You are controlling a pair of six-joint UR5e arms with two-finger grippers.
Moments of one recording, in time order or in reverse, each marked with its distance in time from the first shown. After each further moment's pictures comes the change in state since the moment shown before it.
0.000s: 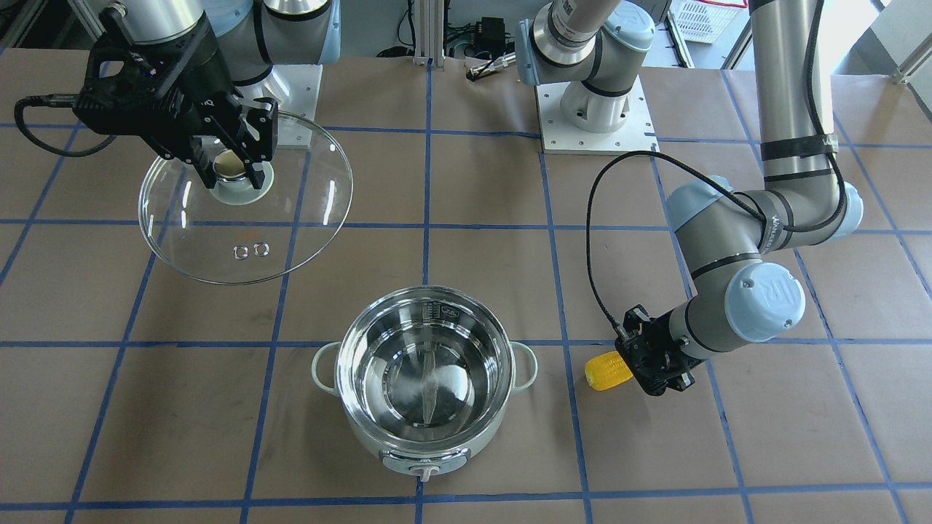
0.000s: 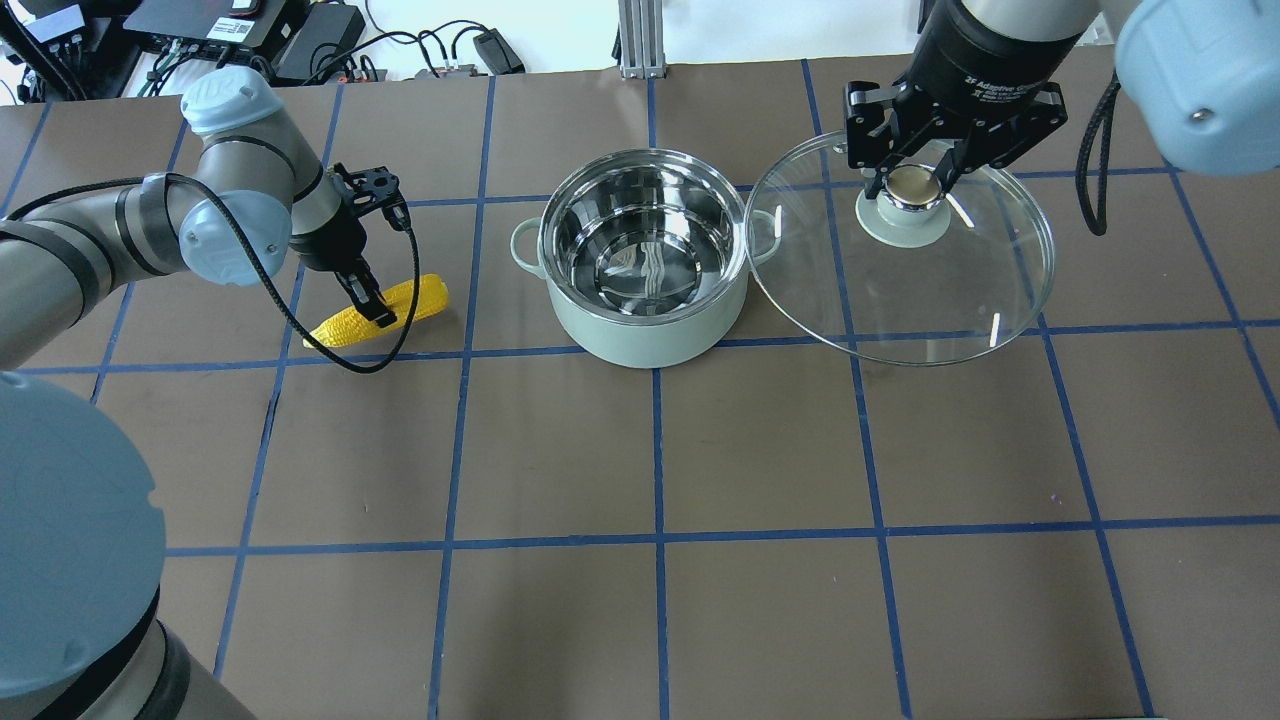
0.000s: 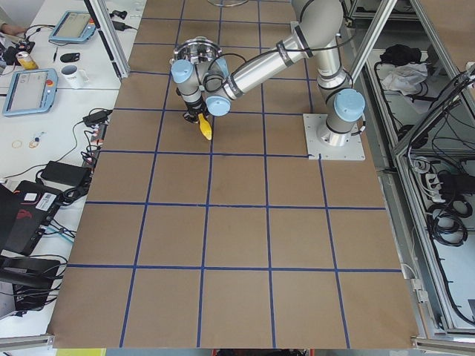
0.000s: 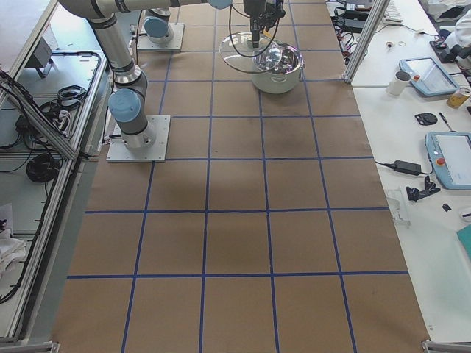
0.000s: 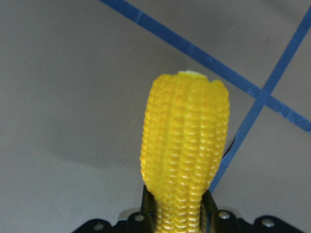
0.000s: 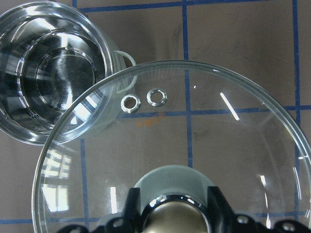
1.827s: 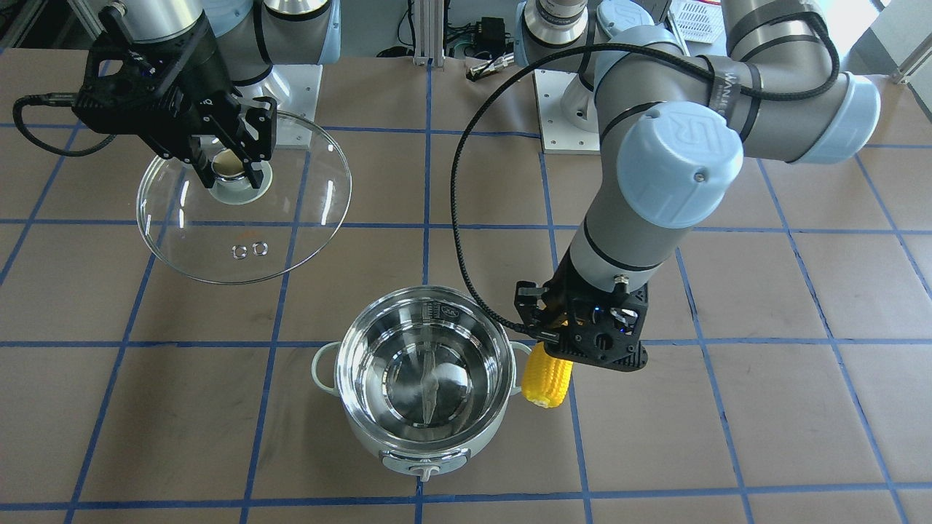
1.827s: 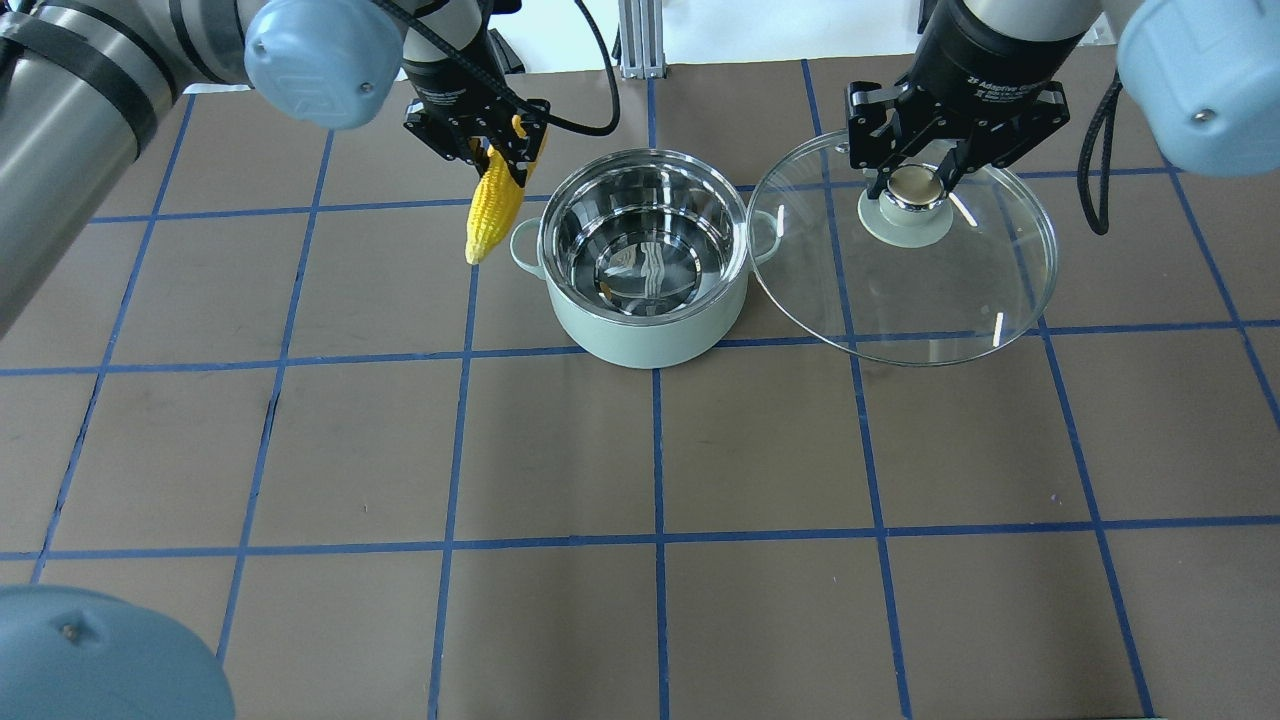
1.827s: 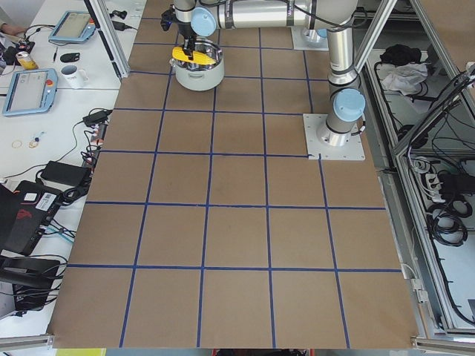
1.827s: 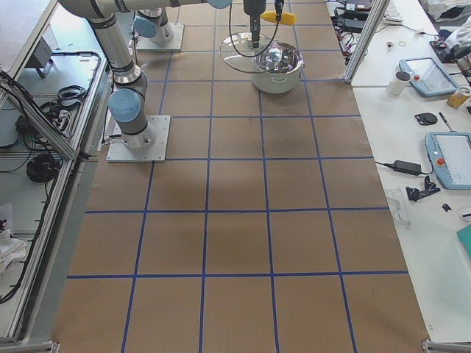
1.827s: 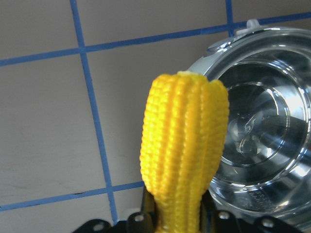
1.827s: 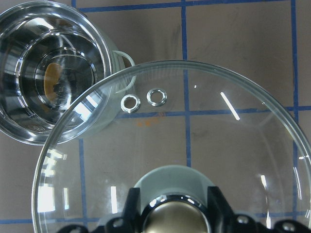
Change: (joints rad) left arm -0.312 0.085 0.374 -0.283 -0.011 -1.215; right arm -0.001 -0.002 0.000 0.000 -0.004 -0.005
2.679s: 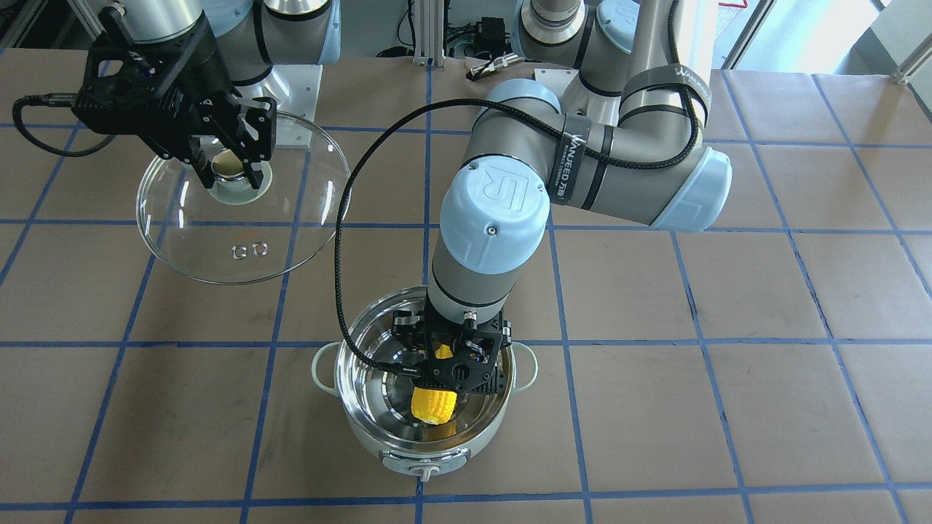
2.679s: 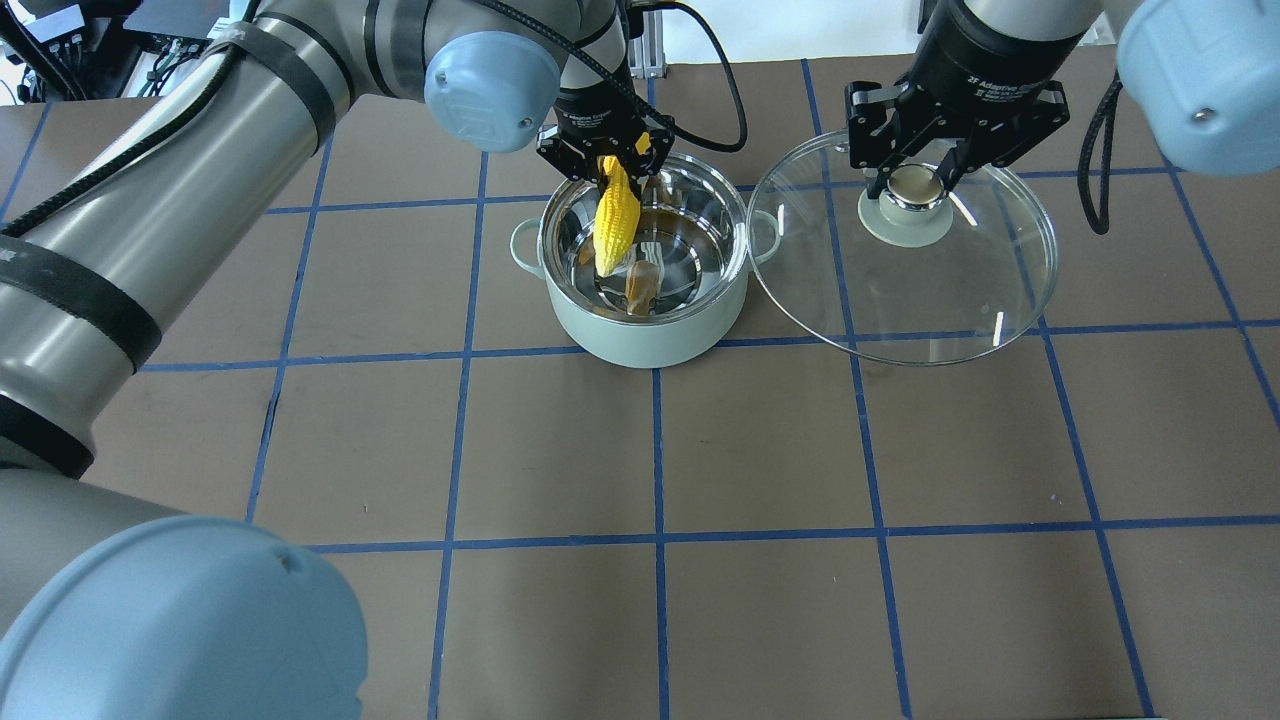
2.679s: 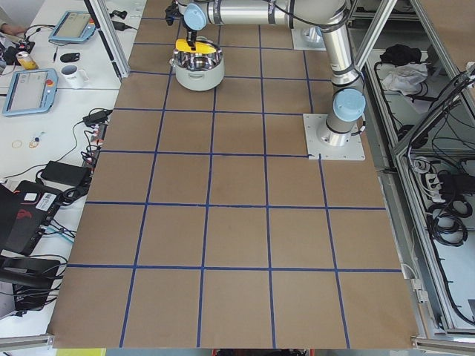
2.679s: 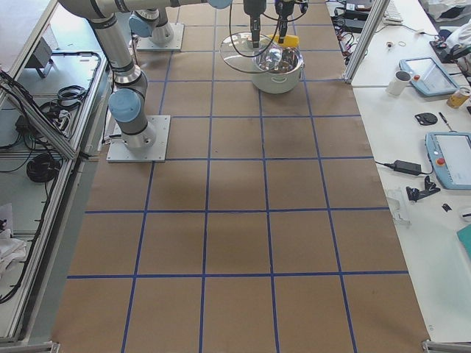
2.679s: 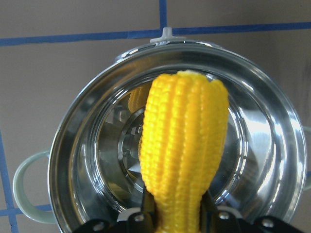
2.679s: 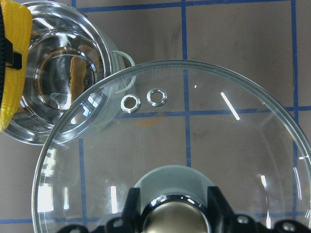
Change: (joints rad) left arm -0.149 -0.148 0.101 0.051 -0.040 -0.232; right arm 0.000 0.000 0.000 0.000 0.000 -0.001
